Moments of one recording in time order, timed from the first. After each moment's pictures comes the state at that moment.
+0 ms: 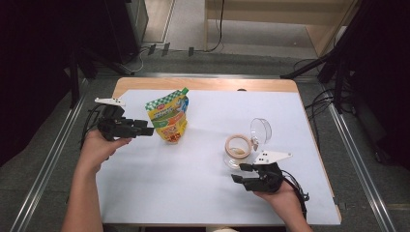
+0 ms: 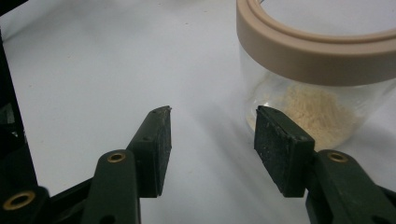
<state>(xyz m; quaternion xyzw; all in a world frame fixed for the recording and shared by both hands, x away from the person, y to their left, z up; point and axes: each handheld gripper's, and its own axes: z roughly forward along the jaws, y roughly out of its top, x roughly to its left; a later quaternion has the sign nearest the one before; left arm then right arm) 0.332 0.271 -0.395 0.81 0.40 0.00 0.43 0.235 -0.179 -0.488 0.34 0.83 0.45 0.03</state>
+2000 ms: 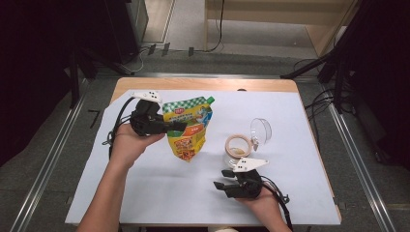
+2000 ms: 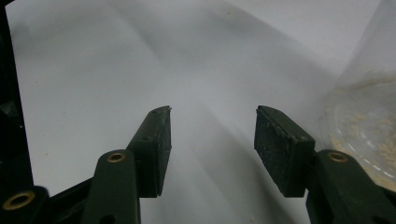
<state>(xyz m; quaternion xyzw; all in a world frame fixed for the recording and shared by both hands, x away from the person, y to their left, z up) 0.314 0.172 -0.347 0.84 0.30 -0.03 0.46 0.227 -0.131 -0.513 0.31 0.83 0.46 0.02</state>
